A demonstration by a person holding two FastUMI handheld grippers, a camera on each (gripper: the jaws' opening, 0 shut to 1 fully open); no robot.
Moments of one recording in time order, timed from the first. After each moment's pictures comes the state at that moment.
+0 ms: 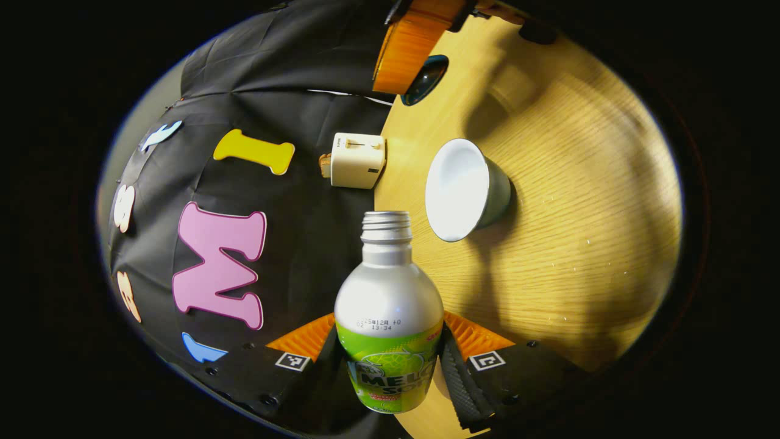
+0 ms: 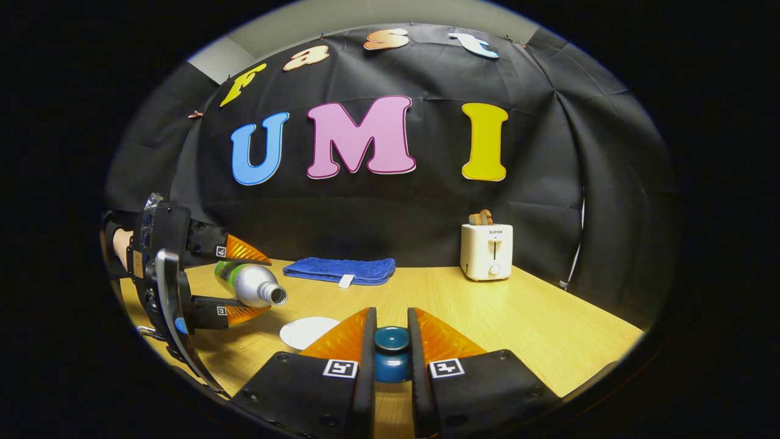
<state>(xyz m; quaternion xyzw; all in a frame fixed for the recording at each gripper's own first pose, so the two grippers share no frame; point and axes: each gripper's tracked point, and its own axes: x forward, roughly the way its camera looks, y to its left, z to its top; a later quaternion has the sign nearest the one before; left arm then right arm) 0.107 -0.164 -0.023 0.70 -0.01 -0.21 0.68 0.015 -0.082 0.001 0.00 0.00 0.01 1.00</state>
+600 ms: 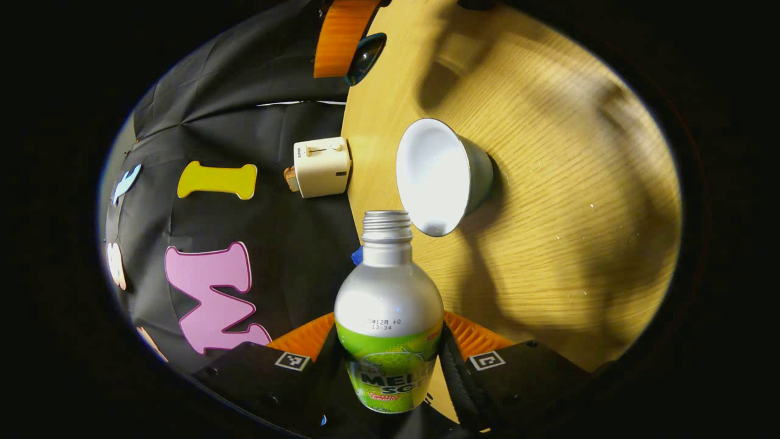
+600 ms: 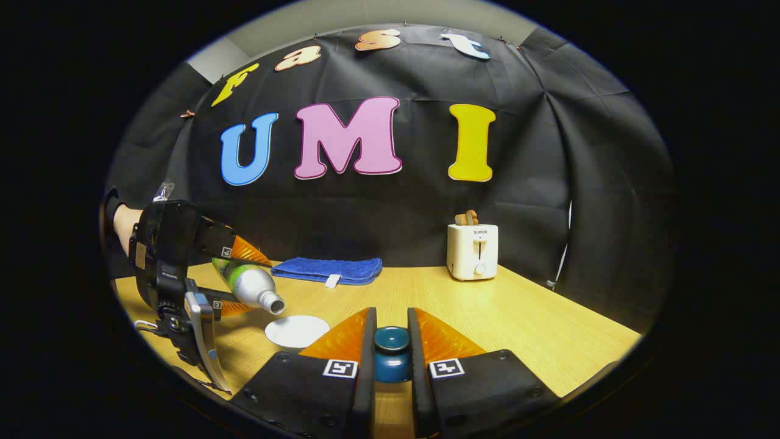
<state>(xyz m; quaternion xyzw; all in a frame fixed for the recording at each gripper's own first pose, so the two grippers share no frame) 0.125 -0.170 -0.027 0.77 0.01 -0.22 0.59 0.012 -0.098 0.002 0.00 0.00 -0.01 1.00</state>
